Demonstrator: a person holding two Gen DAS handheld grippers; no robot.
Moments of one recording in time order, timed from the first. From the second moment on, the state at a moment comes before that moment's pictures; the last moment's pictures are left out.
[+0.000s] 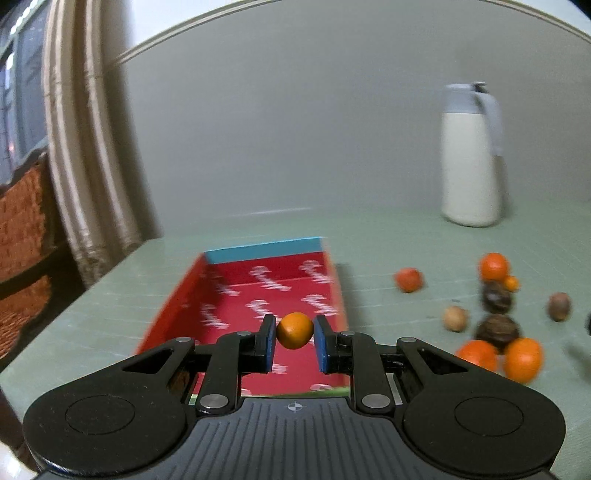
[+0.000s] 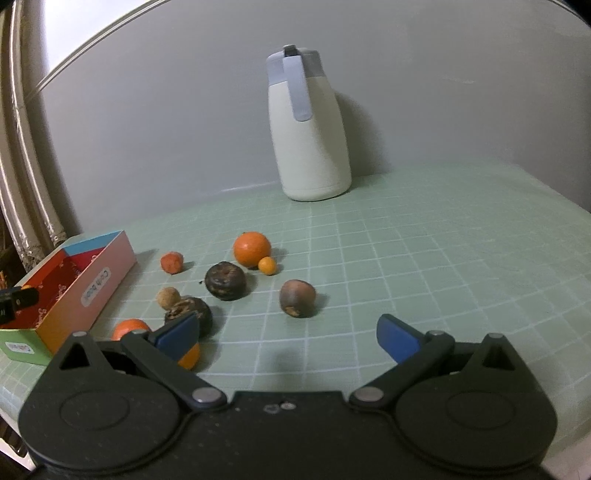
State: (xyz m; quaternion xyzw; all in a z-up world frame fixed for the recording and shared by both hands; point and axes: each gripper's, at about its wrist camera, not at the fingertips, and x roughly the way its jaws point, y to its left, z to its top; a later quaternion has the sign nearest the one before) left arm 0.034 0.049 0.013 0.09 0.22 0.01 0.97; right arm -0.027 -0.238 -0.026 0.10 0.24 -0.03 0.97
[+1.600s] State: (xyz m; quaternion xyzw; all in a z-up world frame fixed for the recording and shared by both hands) left arm 0.054 0.100 -0.012 0.06 0.22 0.14 0.96; right arm -0.017 -0.206 -0.027 0.09 0.23 0.04 0.97
